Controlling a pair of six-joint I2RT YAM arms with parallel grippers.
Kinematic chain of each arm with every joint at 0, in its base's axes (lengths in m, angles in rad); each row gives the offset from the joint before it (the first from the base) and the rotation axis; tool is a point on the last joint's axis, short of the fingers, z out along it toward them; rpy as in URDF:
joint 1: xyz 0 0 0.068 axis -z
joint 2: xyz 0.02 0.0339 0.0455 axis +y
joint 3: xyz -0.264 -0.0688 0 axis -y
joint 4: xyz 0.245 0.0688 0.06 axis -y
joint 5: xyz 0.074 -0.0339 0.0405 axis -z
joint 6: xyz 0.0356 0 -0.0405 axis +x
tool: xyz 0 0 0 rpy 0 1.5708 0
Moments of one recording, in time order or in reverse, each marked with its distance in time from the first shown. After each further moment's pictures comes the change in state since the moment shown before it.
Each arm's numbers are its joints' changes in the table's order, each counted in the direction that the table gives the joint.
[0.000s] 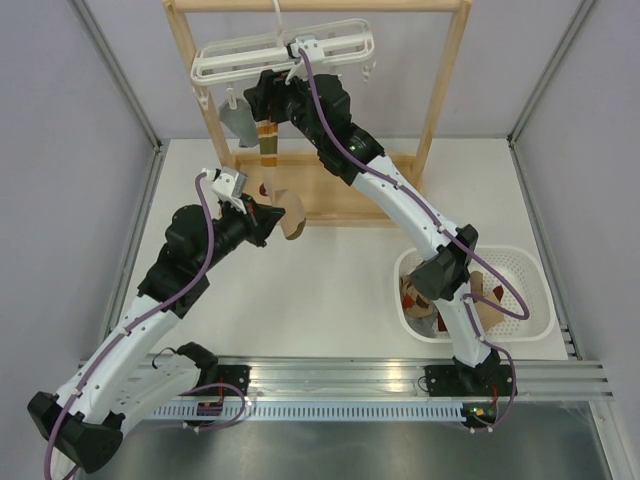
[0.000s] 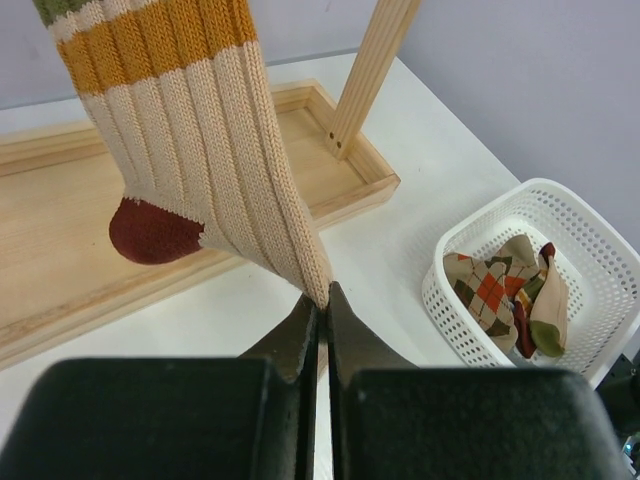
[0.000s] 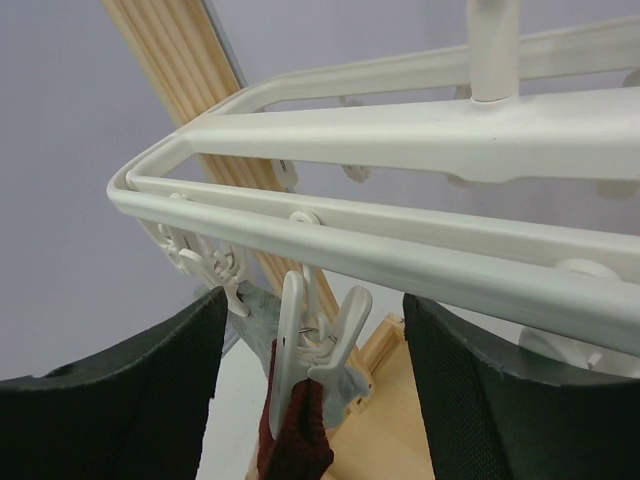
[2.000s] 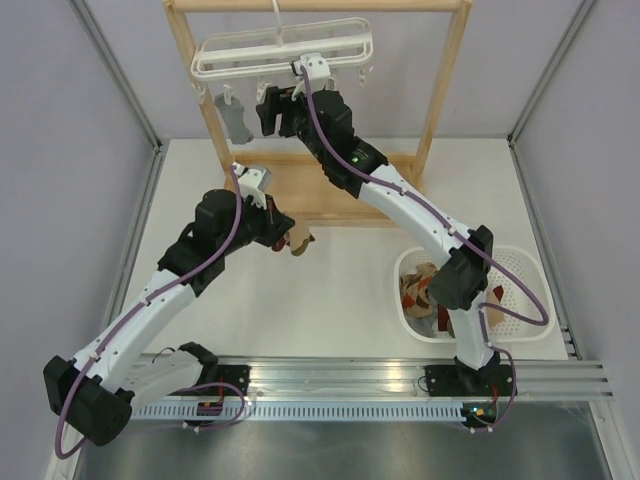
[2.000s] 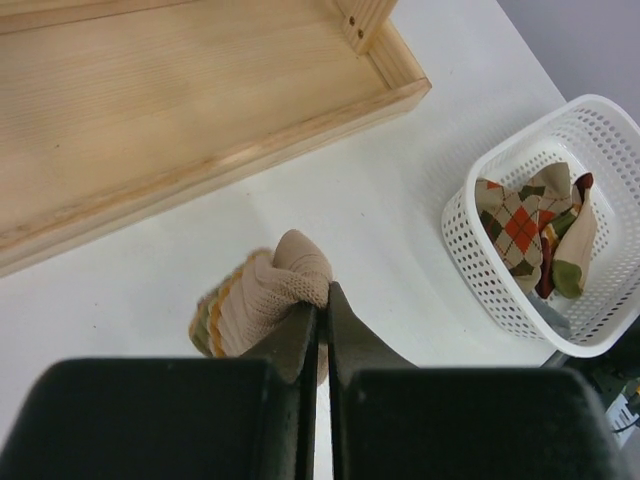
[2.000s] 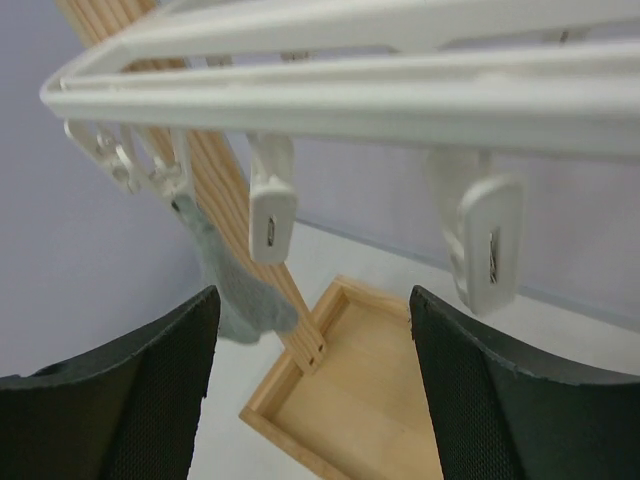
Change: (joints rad) left arm 0.000 0.180 0.057 -0.140 0.041 -0.006; right arm -0.010 -0.114 -0.251 0.101 0.107 -0.042
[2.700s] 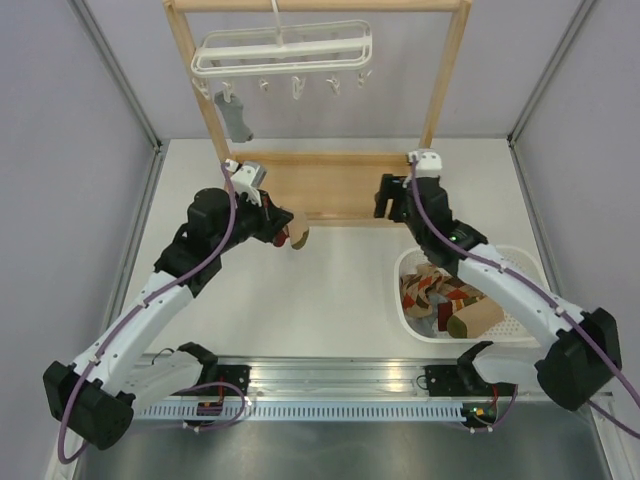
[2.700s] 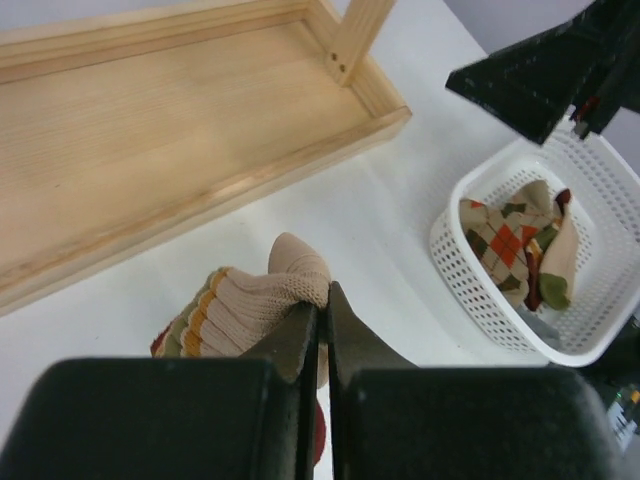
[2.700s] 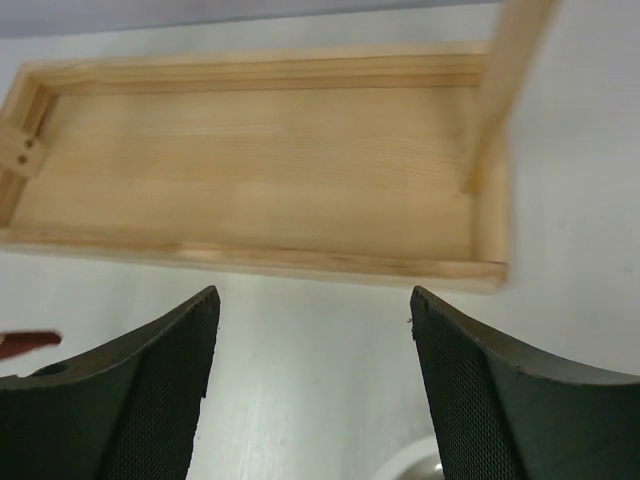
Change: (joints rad) left arm -0.038 -0.028 -0.012 0.054 0.009 0.012; right arm 0.155 -0.806 -1.242 -0.014 0.126 0.099
